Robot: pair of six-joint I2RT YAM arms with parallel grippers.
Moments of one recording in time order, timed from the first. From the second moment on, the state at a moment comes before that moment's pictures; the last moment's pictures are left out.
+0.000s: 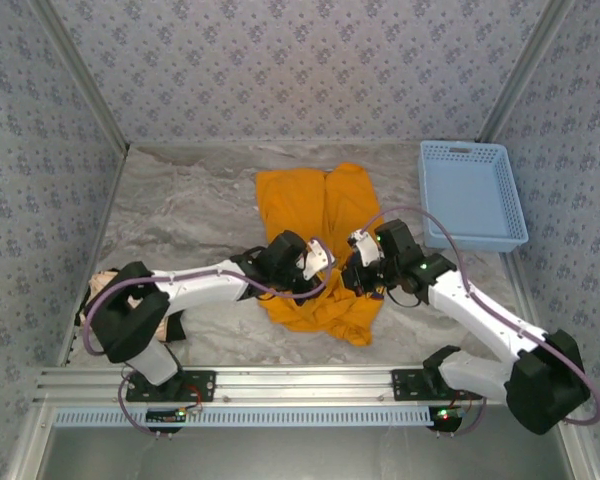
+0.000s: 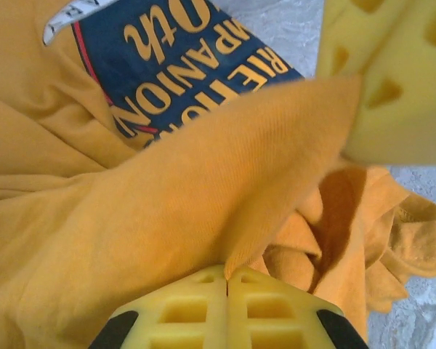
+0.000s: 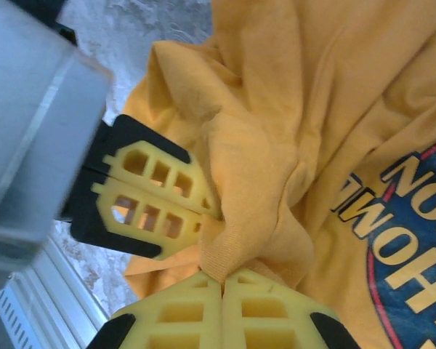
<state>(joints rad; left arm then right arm) -0.90 1.60 0.88 -0.09 0.35 0.00 0.52 1.13 0.73 -0.50 -0.46 0.18</state>
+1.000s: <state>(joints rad) -0.70 1.71 0.86 -0.01 0.51 0.00 0.61 1.44 1.00 -0.67 -0.35 -0.02</state>
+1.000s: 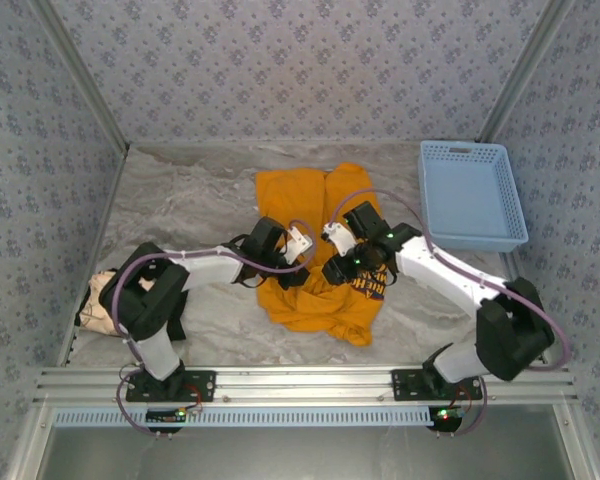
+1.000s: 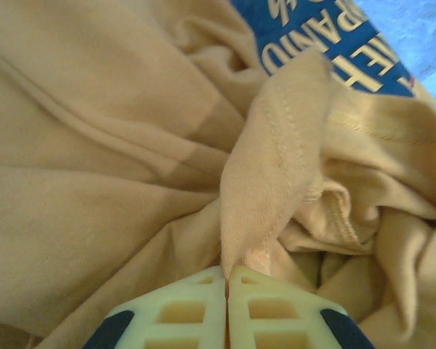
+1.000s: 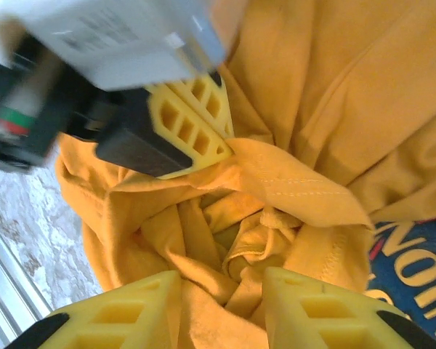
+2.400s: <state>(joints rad) -0.68 1.75 0.85 0.04 0.53 -0.15 0.97 1.00 0.56 -0.41 -0.39 -0.69</state>
